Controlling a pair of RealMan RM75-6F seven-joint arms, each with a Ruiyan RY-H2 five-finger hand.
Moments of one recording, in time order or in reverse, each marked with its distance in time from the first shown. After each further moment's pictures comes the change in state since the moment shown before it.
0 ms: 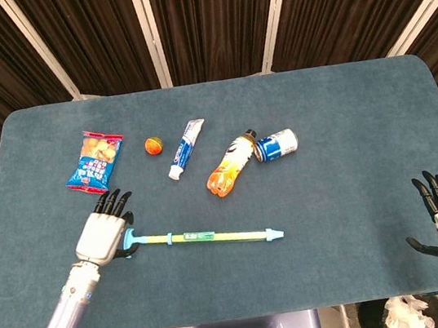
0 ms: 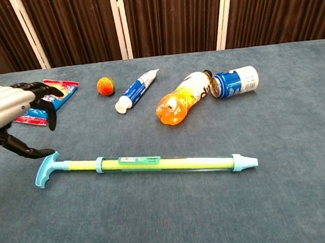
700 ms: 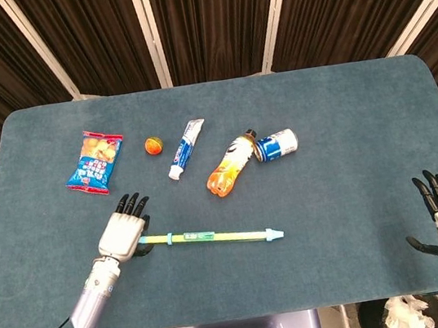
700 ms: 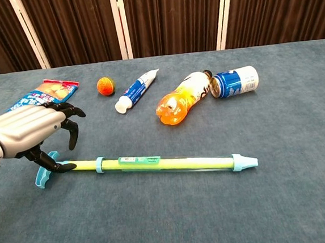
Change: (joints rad) left arm -0.070 -0.121 0.021 0.101 -0.100 -0.060 0.089; right arm 0.004 -0.001 0.003 -0.001 0.011 -0.010 0.006
